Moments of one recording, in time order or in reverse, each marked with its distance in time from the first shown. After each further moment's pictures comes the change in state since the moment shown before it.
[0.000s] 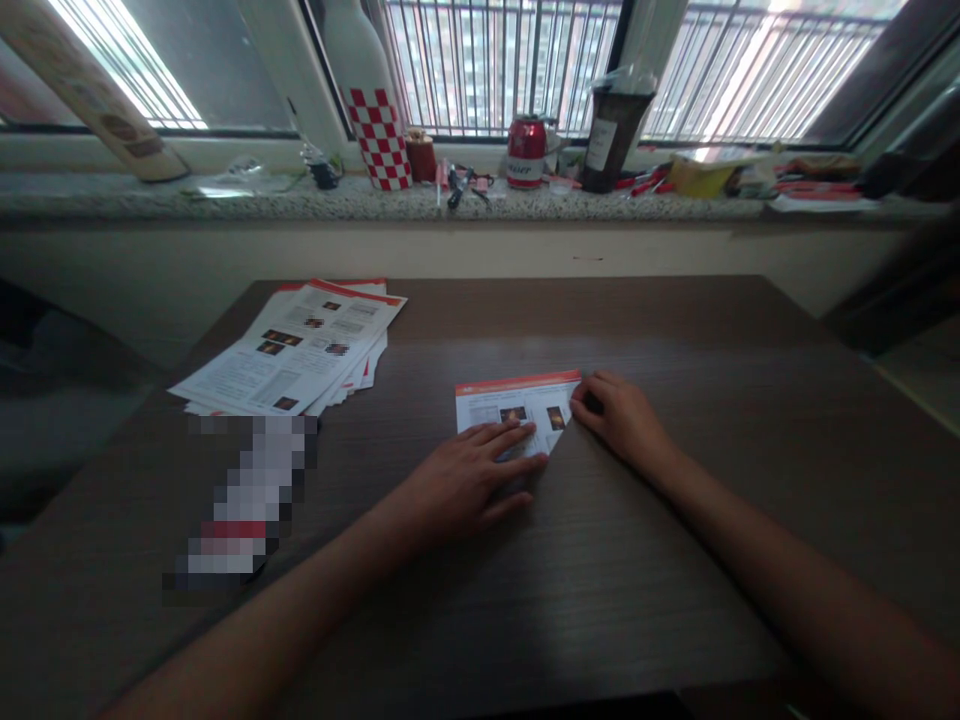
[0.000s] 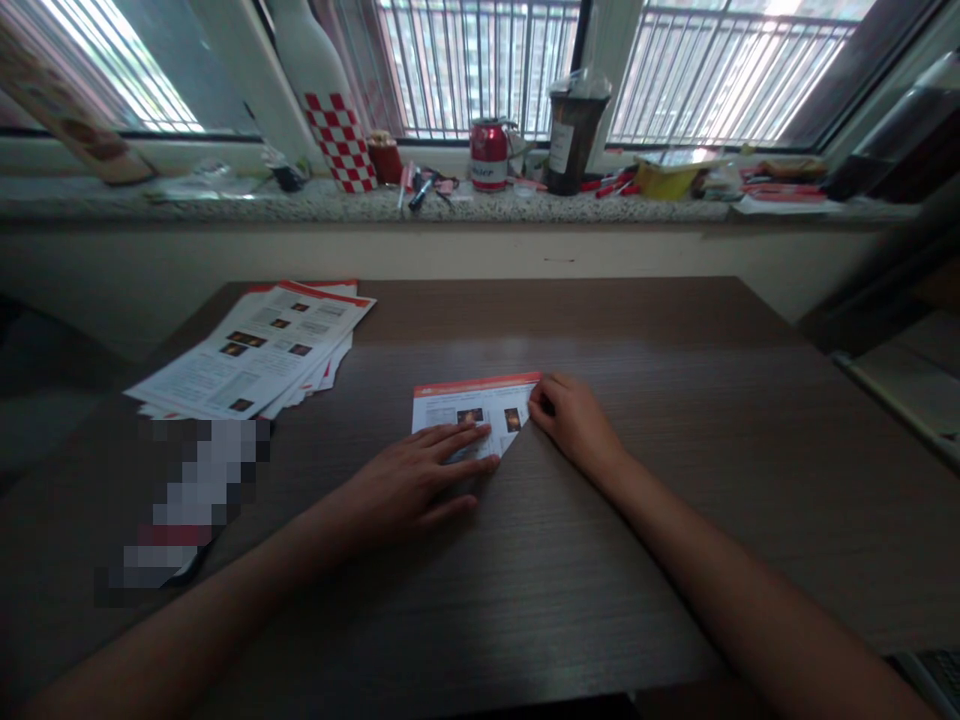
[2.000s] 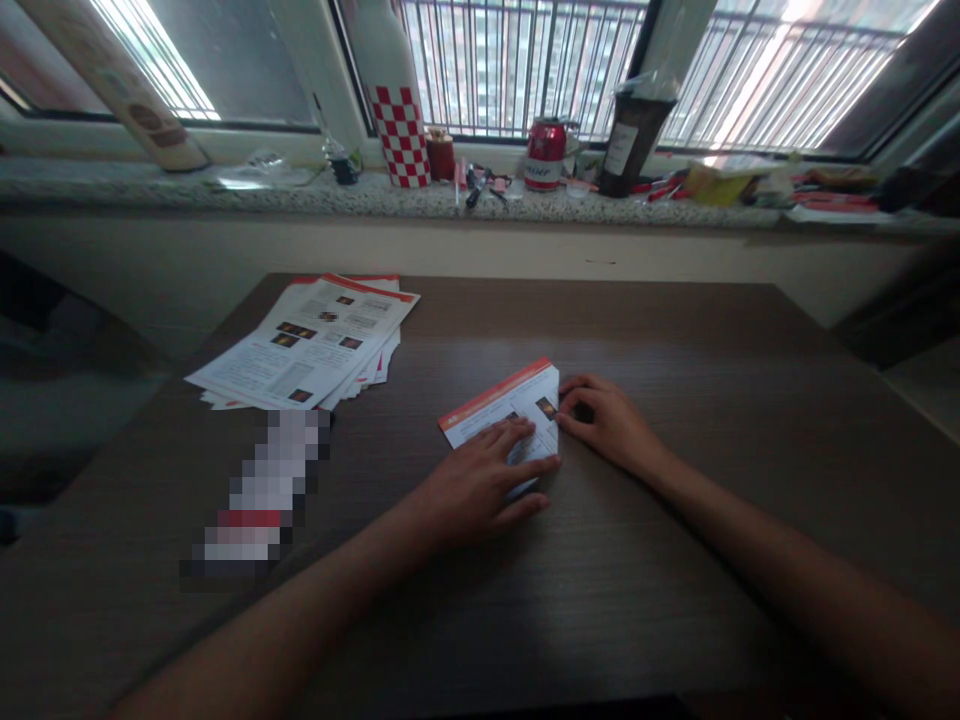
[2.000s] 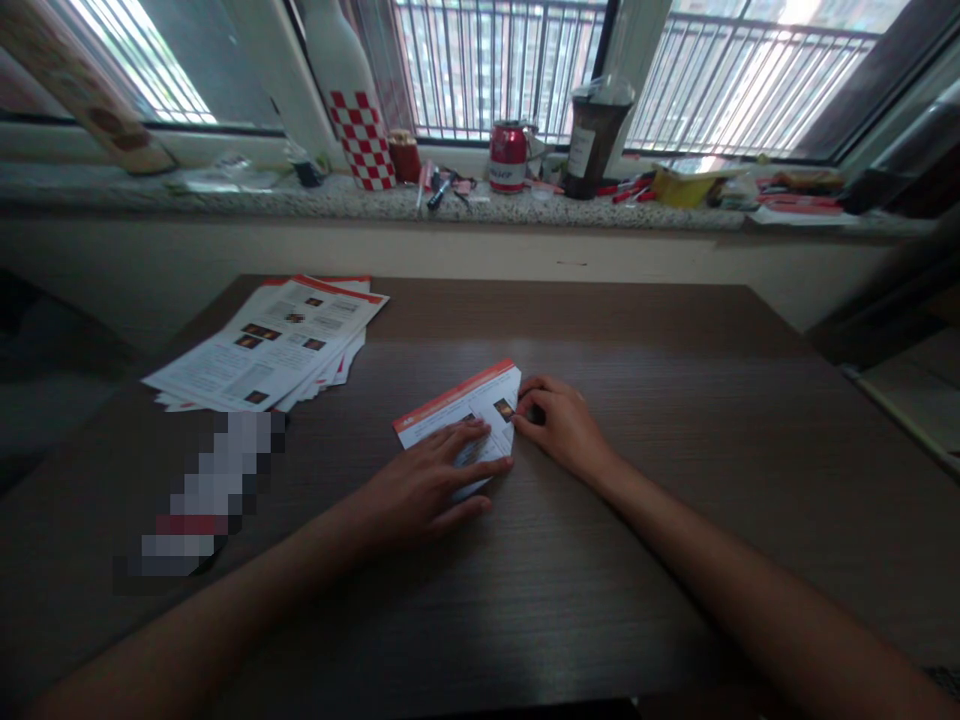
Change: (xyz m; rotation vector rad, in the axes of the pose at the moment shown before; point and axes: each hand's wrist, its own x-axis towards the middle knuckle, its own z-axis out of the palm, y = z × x) left_hand -0.005 0.008 0.005 -0.102 0.076 -0.058; right_hand 0.010 -0.018 0.016 0.205 -0.069 -0.008
